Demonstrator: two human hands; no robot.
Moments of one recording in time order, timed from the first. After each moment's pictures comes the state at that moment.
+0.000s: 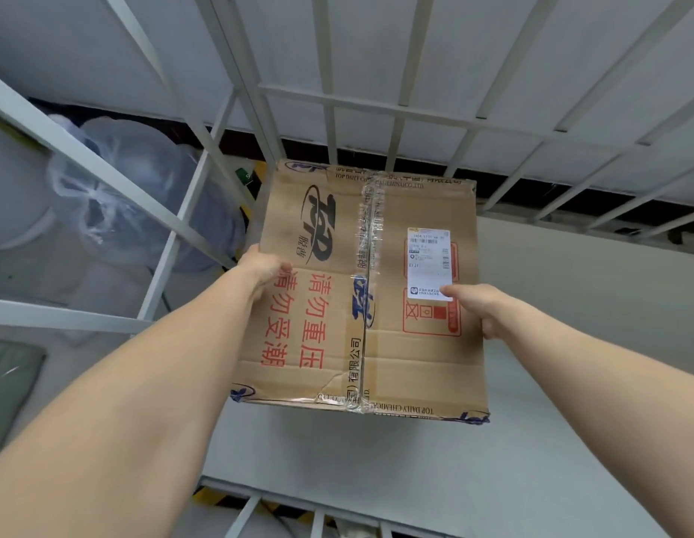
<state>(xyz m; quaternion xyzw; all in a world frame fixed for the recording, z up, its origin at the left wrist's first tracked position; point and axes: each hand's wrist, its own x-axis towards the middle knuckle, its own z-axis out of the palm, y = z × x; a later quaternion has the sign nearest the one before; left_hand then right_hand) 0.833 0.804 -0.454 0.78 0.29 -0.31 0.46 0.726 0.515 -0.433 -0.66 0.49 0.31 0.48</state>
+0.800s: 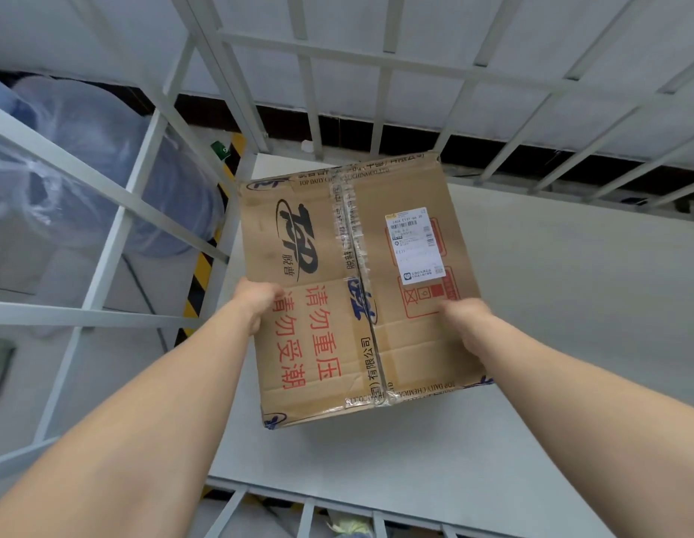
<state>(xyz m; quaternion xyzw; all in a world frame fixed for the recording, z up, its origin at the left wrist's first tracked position) 0.778 0.795 -0.528 0.74 0.38 -0.33 0.45 0.679 0.493 -0.575 -0.66 0.57 0.26 0.42</state>
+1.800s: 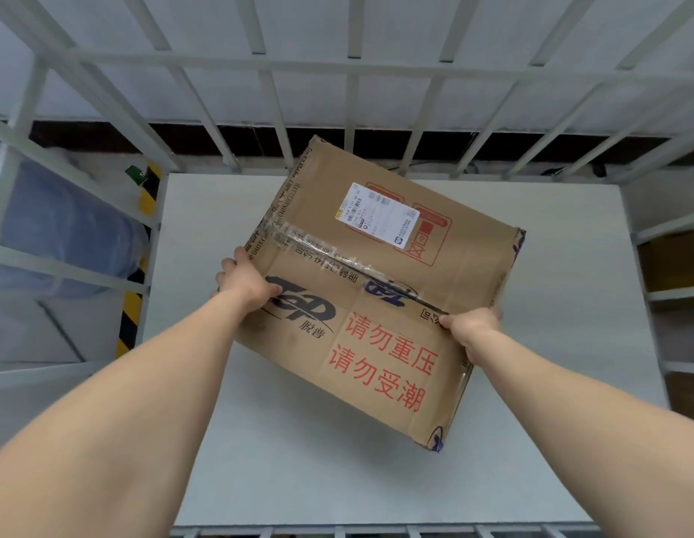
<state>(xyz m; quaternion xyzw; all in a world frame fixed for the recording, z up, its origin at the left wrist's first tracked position) 0.791 0.667 -0.546 0.92 0.10 -0.33 0.17 0.615 0.397 -0.556 -0.60 0.68 0.17 0.38</state>
